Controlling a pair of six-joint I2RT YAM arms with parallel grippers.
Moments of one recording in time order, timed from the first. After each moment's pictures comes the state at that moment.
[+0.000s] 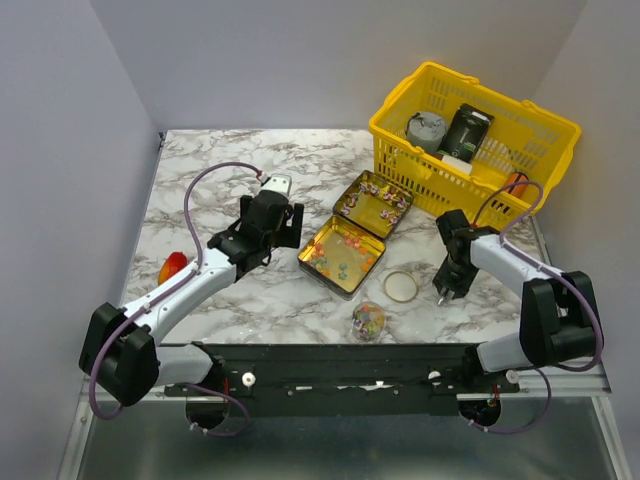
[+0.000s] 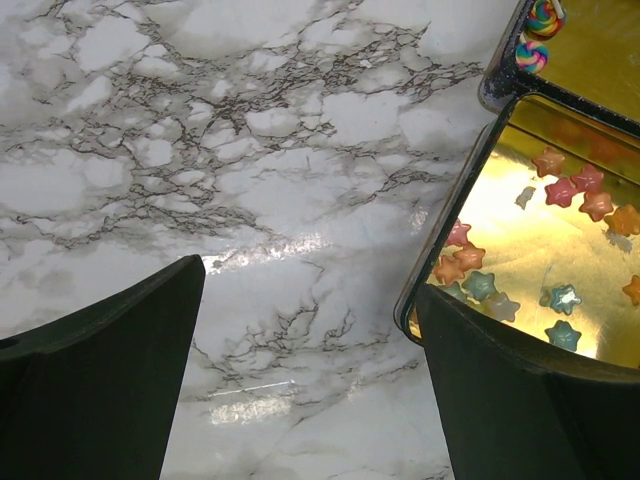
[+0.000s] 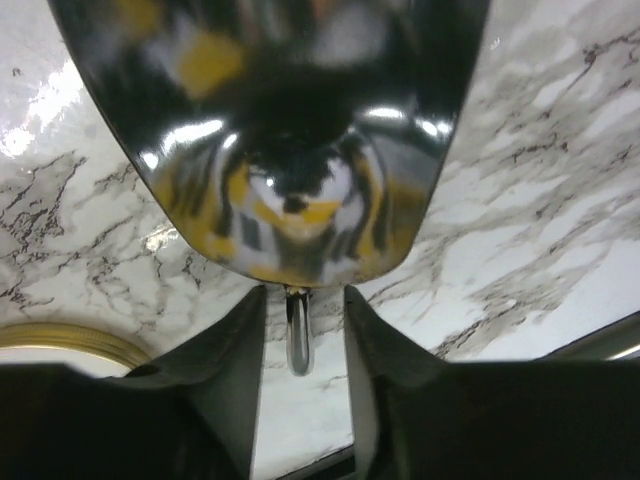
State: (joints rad) left arm -0.60 1.25 0.91 -0.31 -0.36 -0.25; right arm 0.19 1.44 0.78 -0.80 0.26 0.80
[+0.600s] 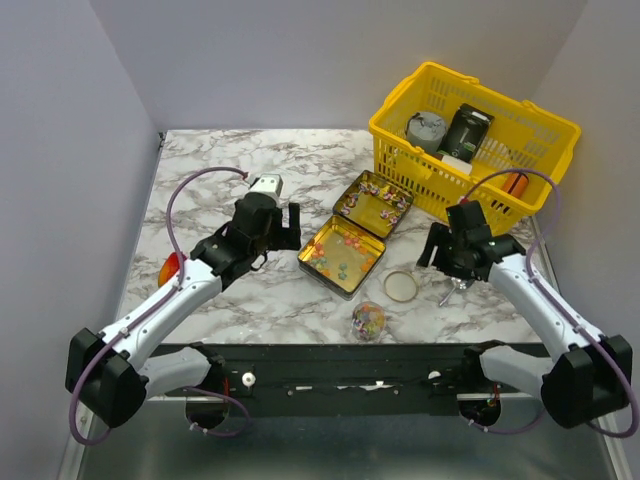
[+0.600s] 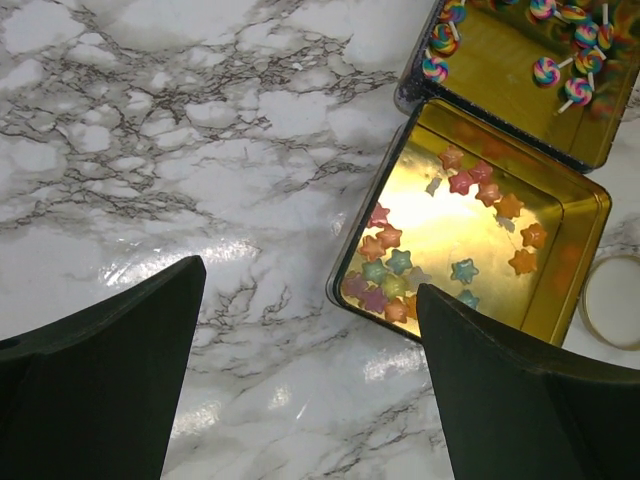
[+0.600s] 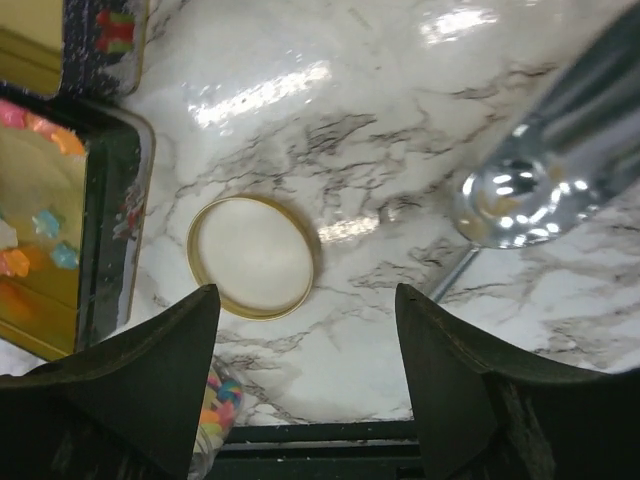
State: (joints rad) left arm -0.60 1.13 0.91 -0.36 -0.24 -0.36; right arm 0.24 1.07 0.81 -0.74 0.07 0.58
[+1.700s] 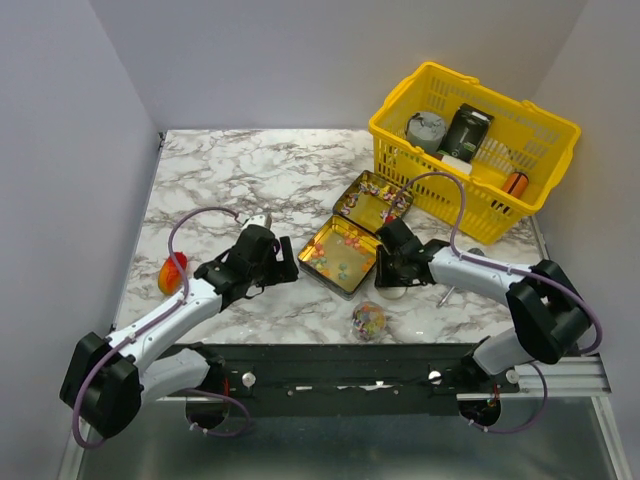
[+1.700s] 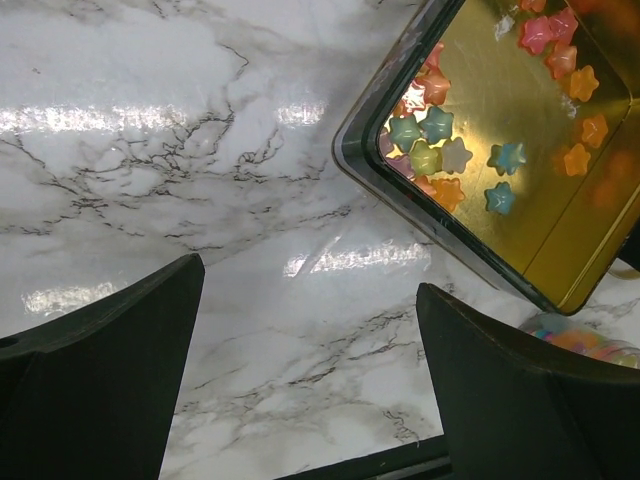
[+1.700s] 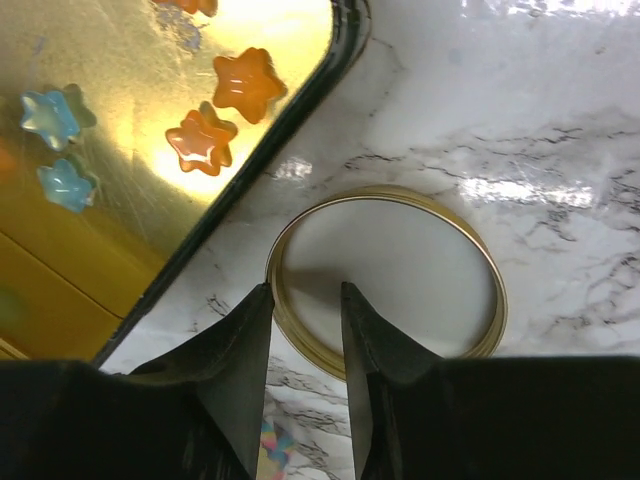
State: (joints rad) left arm -0.60 1.06 0.65 -0.40 -0.12 -0.66; right arm 0.66 1.49 0.79 -0.41 0.09 0.58
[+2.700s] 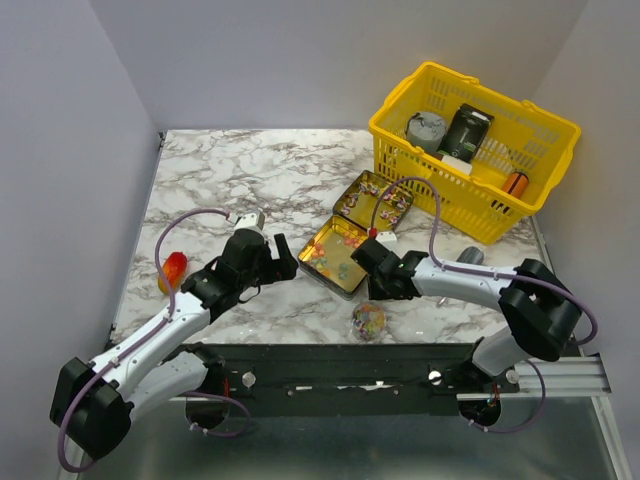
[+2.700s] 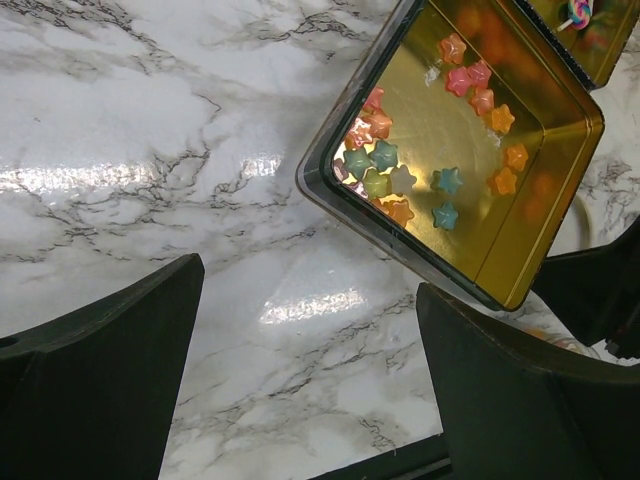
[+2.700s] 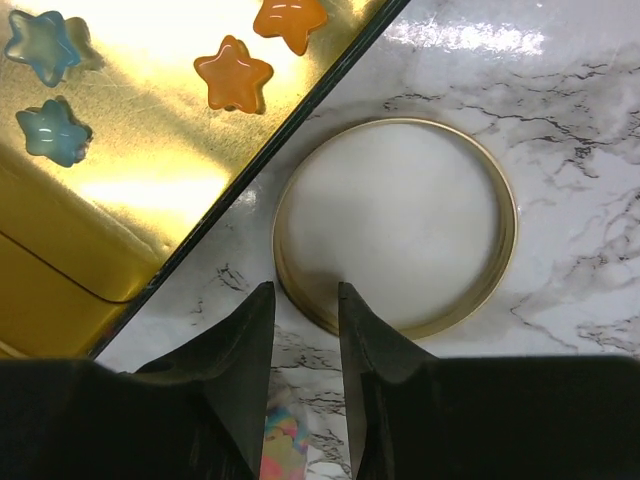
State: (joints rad) left arm -0.60 0.92 0.60 -0.33 -0.12 -0.65; right arm 0.88 1.51 0.82 -0.49 0.34 0.69
